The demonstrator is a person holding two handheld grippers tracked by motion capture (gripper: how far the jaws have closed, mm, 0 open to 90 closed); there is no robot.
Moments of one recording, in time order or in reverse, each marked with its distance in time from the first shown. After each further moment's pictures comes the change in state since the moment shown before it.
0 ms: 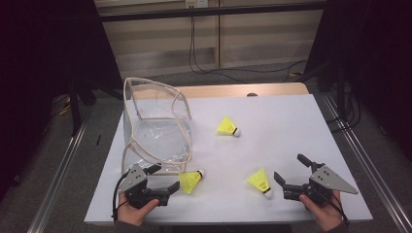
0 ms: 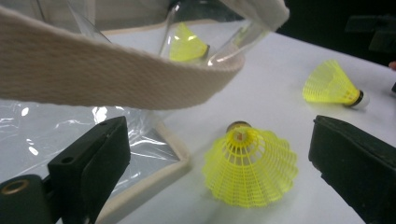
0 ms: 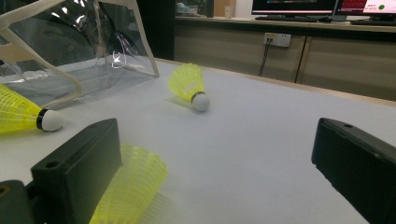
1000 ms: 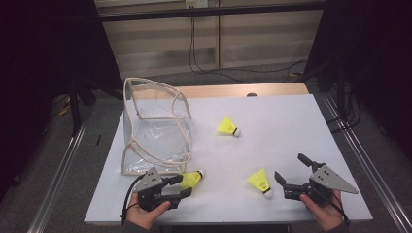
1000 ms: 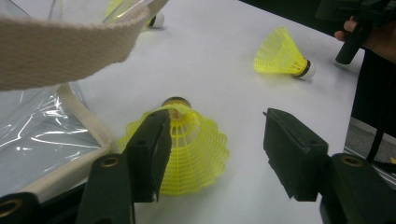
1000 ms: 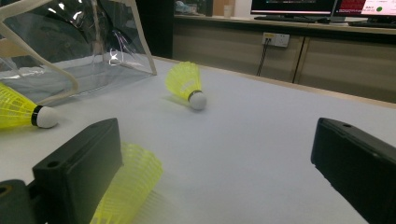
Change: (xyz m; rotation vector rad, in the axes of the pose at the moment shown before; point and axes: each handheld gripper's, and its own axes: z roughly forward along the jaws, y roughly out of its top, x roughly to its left) left arm -0.023 0.001 0.019 0.120 -0.161 -0.028; right arm -0.002 -0.001 0.000 0.005 -0.007 -0.016
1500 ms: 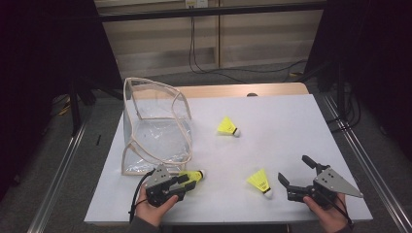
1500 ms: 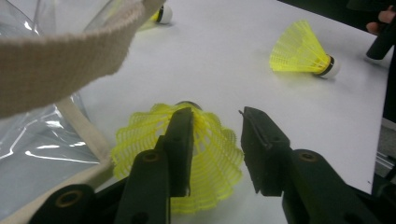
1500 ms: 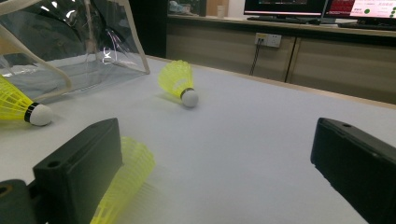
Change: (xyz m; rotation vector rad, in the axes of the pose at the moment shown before) left arm -0.001 0.007 0.019 0.026 0.054 0.031; right arm -0.003 -0.001 -0.010 0.000 -0.027 -0.004
